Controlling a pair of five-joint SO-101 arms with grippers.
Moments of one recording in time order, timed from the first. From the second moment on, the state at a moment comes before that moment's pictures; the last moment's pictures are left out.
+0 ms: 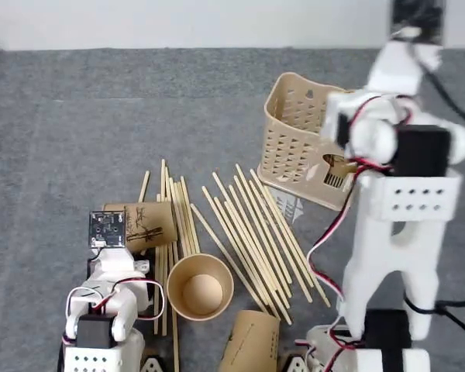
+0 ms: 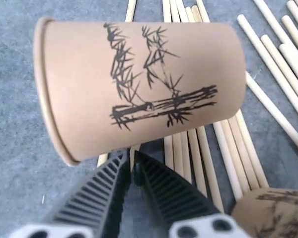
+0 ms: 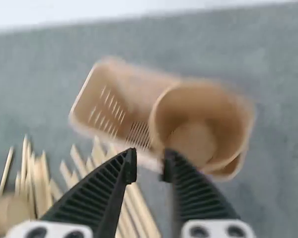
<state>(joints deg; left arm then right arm) -1.6 -103.1 97.4 72.0 10.2 -4.8 -10.8 -29.2 96.4 -6.8</state>
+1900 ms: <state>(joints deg) -1.0 -103.1 97.4 72.0 10.2 -49.0 -40.2 32.8 84.5 -14.3</state>
